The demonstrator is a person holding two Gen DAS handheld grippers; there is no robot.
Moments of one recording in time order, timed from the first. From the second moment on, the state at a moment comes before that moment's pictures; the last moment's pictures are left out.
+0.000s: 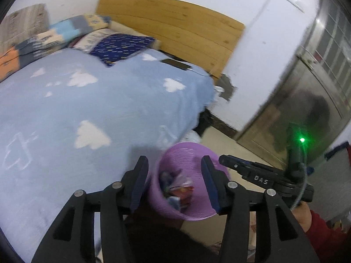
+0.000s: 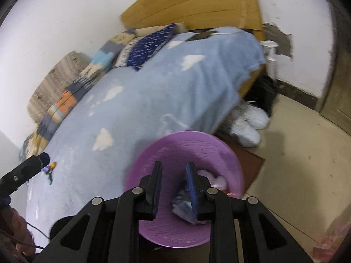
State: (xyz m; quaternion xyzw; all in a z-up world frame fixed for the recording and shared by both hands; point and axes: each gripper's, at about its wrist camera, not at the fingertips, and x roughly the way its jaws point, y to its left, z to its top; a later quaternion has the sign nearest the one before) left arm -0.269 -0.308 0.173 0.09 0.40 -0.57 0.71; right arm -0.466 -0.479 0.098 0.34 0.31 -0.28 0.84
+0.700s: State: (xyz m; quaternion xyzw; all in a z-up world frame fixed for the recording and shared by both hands) left arm -0.069 -0.061 0.137 -0.03 0.44 -0.28 0.86; right arm -0.210 -0.309 0.155 0.20 0.35 -0.02 0.92
